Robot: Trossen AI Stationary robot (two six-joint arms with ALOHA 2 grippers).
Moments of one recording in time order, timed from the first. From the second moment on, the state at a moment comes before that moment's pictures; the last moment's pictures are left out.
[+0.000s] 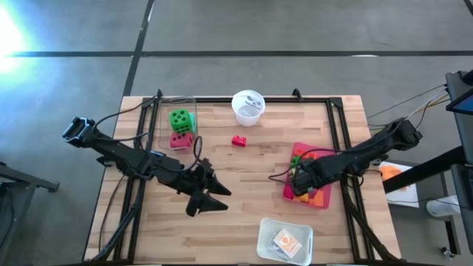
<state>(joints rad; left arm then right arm) -0.42 1.32 1.09 0.07 -0.05 -0.90 0.36 1.40 0.82 -1.07 -0.03 1.62</state>
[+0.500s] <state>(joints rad) -0.30 1.32 1.09 -0.29 -0.14 -1.00 0.38 1.40 1.09 -1.30 0.03 1.54</state>
